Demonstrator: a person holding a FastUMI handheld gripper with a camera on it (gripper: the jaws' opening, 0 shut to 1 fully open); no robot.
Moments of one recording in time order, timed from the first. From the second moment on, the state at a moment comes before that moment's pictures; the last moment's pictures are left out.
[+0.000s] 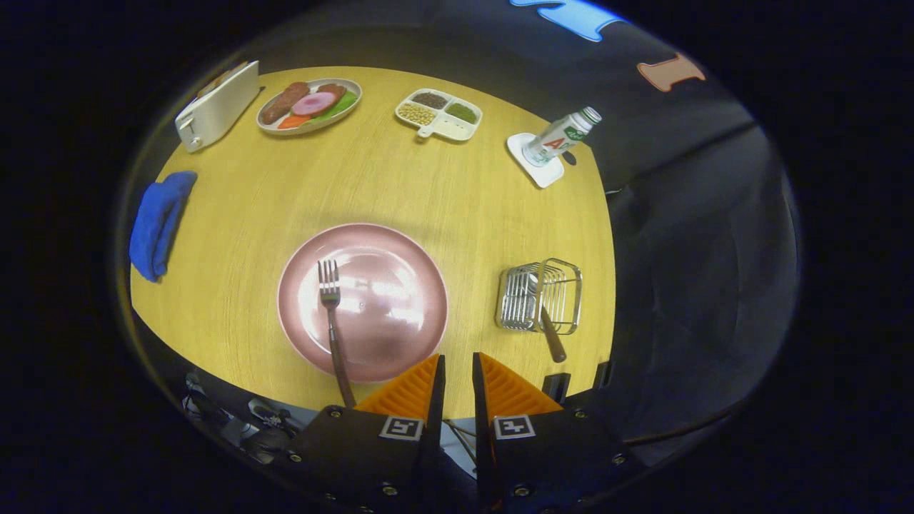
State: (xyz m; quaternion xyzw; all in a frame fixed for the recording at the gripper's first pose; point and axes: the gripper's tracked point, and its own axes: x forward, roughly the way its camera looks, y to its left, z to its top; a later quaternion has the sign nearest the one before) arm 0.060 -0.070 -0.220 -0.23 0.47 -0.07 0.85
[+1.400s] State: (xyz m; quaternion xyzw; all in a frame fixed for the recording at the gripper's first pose) arm 0.067 -0.007 -0.352 -0.21 0.55 0.04 0.80
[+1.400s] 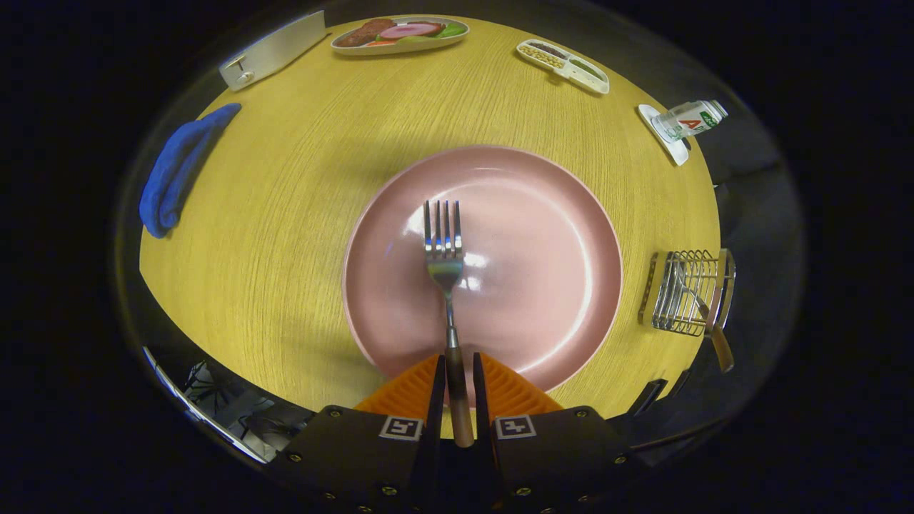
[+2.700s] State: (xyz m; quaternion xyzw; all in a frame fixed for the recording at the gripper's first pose) arm 0.074 -0.090 -0.236 -0.18 0.53 -0.09 0.82
